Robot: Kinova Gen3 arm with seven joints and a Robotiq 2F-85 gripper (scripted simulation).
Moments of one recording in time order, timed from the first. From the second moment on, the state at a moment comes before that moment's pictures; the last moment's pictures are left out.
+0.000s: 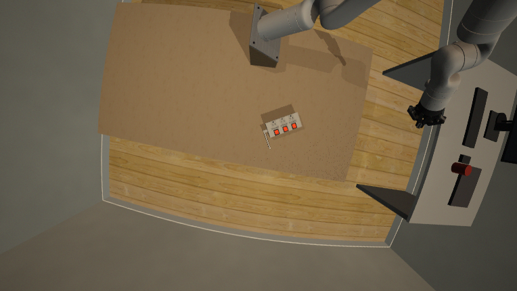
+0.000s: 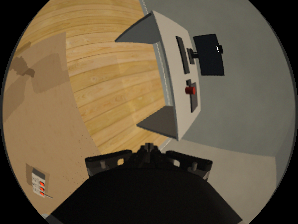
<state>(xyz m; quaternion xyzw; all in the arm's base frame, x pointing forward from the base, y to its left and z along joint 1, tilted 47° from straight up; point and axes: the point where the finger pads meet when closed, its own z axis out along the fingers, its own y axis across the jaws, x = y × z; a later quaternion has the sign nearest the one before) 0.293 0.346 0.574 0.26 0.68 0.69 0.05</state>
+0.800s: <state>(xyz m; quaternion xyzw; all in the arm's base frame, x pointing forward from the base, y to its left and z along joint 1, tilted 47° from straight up) 0.321 0.337 0.561 0.25 0.69 0.68 0.06</state>
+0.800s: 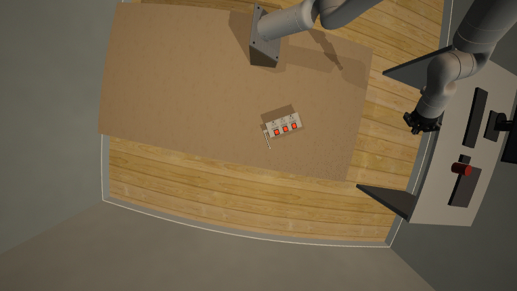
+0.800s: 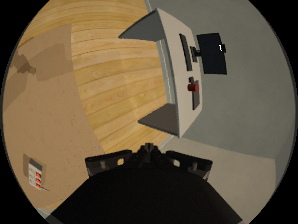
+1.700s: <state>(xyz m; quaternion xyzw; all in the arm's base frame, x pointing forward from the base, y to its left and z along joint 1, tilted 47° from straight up) 0.354 0.325 0.542 0.25 0.69 0.67 0.08</state>
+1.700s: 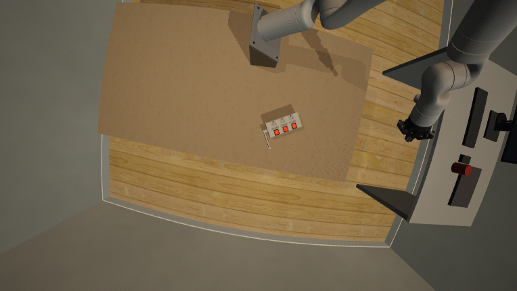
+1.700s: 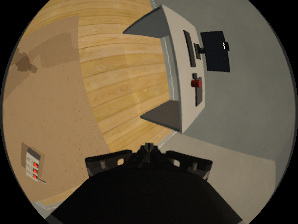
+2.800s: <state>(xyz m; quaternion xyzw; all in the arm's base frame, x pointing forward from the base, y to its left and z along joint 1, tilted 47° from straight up) 0.391 0.309 0.514 0.25 0.71 0.66 0.09</state>
